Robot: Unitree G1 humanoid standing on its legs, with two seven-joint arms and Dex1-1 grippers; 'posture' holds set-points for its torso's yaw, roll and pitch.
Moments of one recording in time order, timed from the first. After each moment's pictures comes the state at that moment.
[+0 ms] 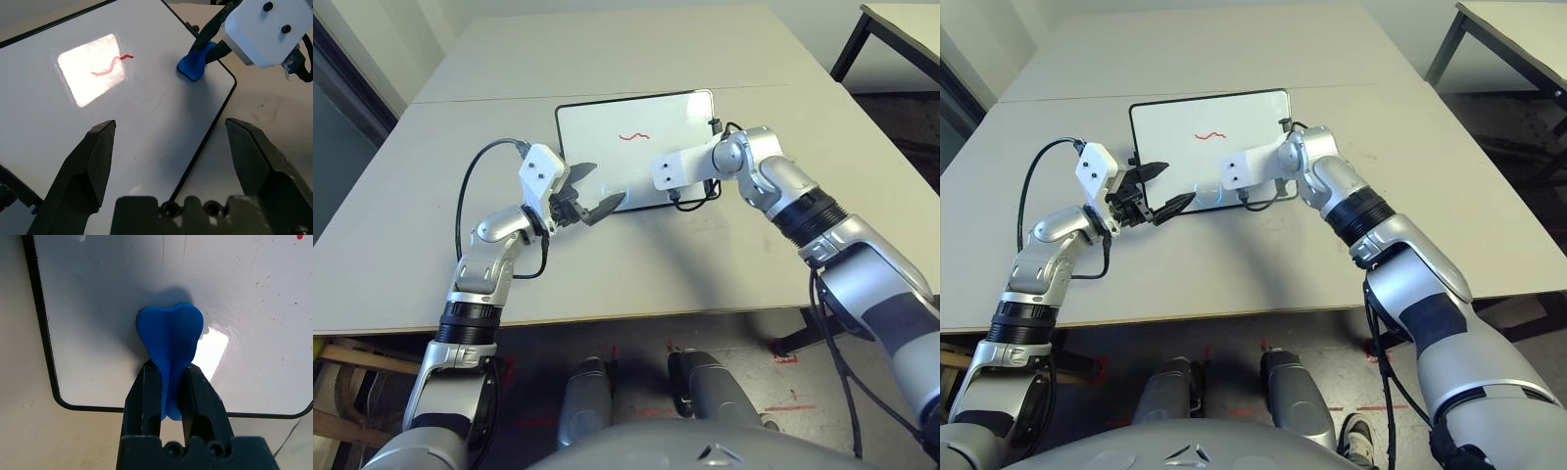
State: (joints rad) left arm -0.39 0.45 0.00 0.08 -0.28 0.21 -0.78; right arm -1.05 -0.38 0.62 0.55 -0.77 0.24 0.89
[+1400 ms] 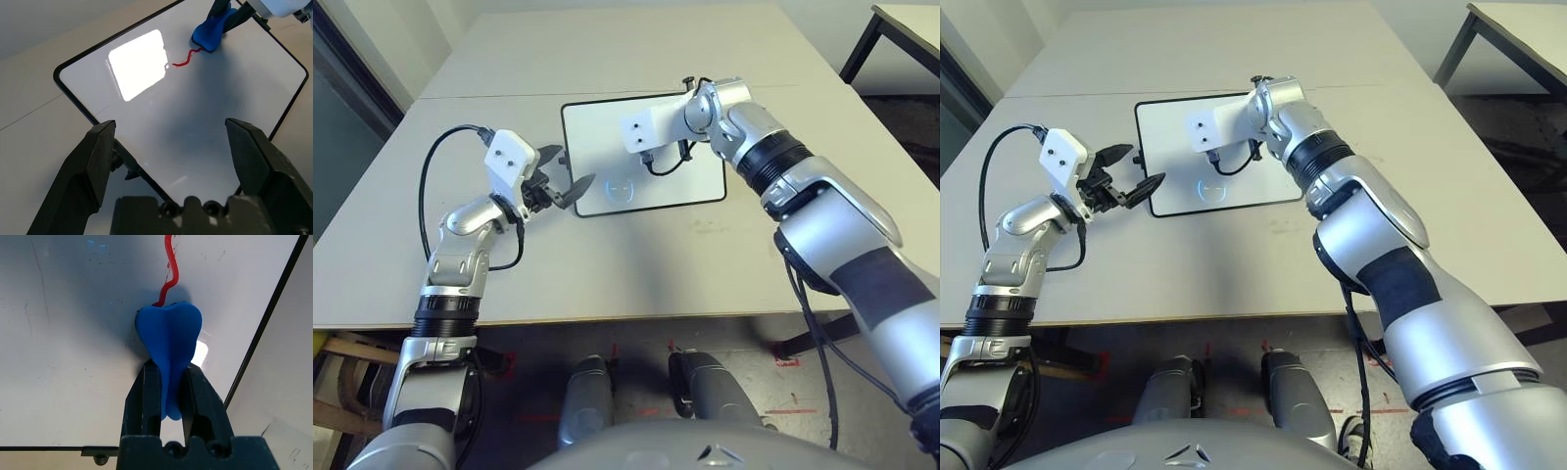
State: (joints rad) left arm -0.41 0.53 0.07 0.14 -0.26 0.14 -0.72; right arm -1.41 -0.17 0.62 1.12 -0.75 0.09 0.75
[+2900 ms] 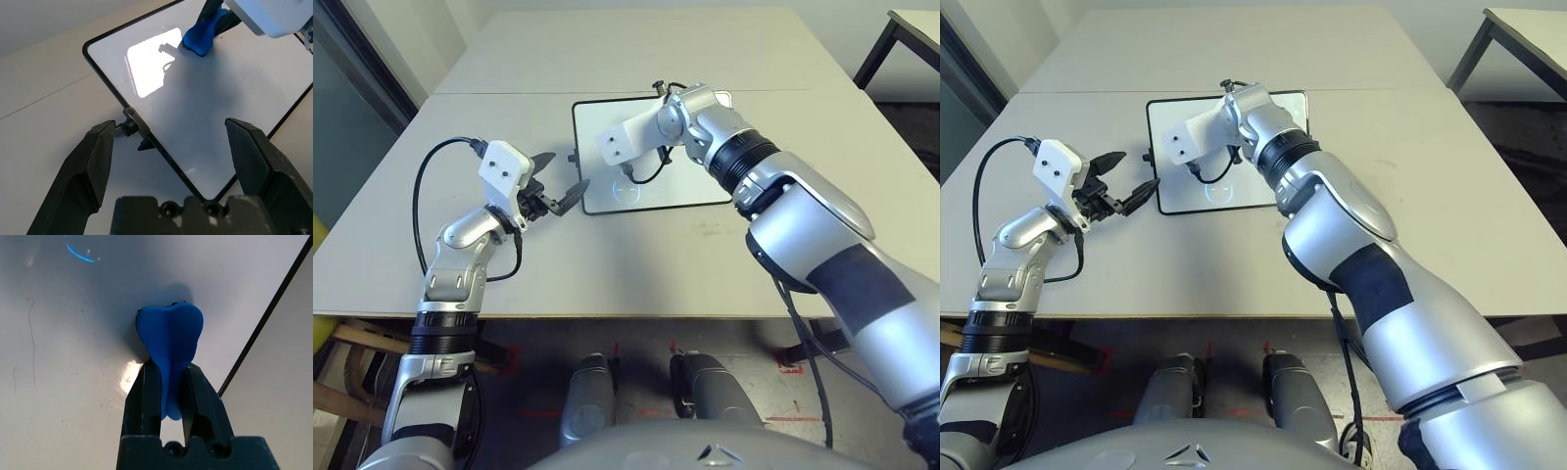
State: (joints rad) left arm -0.34 0.51 0.10 0.06 -0.26 0.16 -0.68; right arm -1.49 -0.09 0.69 1.25 -0.78 0.02 0.68
